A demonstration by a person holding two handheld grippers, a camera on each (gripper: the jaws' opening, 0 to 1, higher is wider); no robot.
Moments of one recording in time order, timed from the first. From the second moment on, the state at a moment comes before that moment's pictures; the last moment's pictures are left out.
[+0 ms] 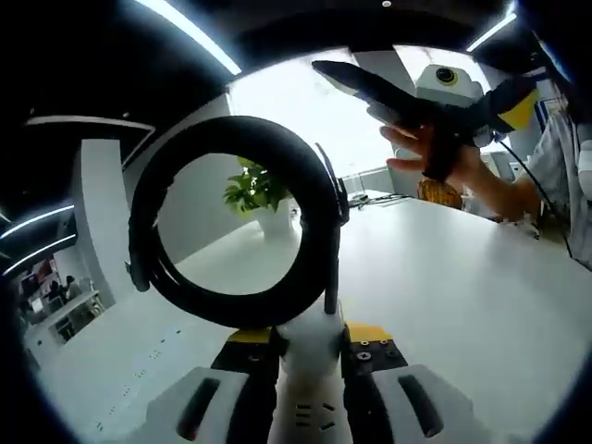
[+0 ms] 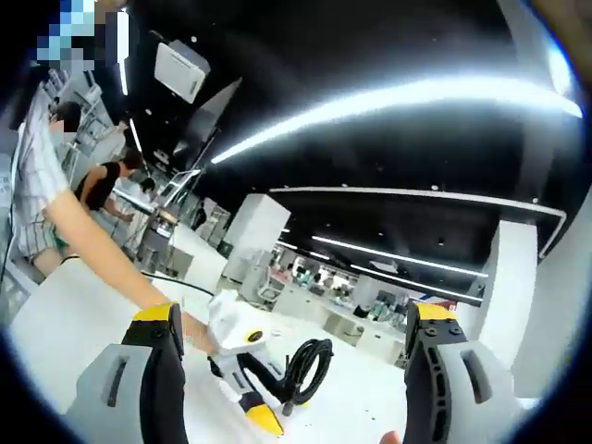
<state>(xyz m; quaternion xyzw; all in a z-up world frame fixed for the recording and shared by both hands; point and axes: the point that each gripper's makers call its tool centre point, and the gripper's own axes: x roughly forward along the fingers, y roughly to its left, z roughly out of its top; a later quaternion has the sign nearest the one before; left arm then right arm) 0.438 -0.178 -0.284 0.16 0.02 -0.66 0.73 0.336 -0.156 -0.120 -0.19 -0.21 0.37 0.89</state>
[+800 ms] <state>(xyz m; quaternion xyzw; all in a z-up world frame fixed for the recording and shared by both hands) 0.435 -0.178 -0.285 0.17 0.02 -0.67 0.73 0.361 -0.167 -0.186 -0.13 -0.06 0.48 0.86</state>
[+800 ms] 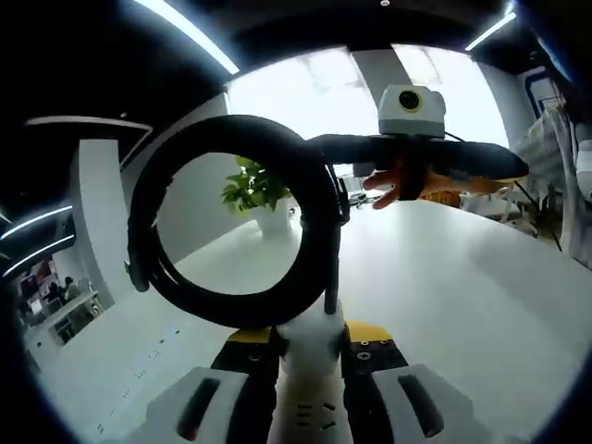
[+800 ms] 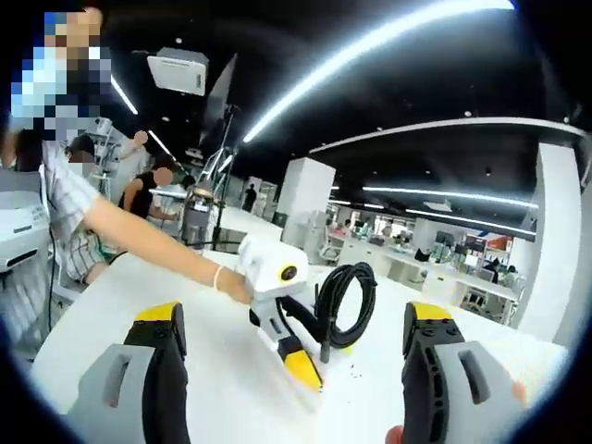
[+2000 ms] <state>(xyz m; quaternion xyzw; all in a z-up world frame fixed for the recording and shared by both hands) 0.437 -0.178 -0.285 0.17 0.02 -0.67 0.72 0.398 -0.157 -0.237 -0.13 0.07 0.56 0.82</state>
